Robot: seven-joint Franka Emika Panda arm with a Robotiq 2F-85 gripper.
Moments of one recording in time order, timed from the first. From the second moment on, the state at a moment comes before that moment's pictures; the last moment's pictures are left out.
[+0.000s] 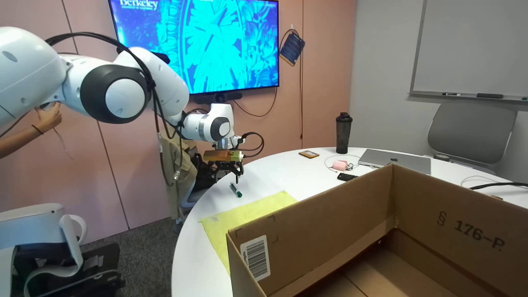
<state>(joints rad) 0.52 1.06 0.25 -1.18 -0.25 2.24 -0.29</state>
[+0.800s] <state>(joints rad) 0.52 1.17 0.25 -1.06 -0.25 2.24 -0.42</state>
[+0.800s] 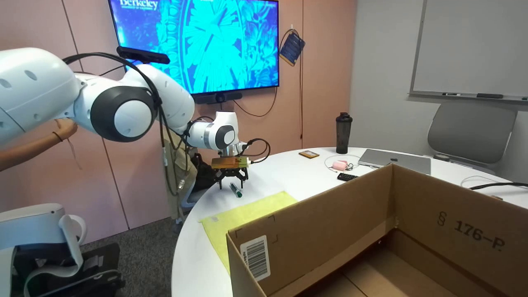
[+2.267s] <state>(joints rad) 0.52 1.31 0.22 -0.82 -0.20 2.15 -0.42</state>
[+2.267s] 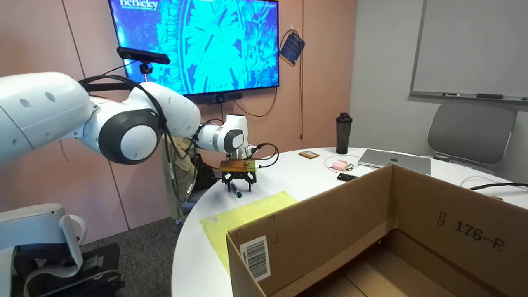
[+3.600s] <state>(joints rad) 0.47 1.30 0.27 -0.85 -0.18 2.24 -0.43</state>
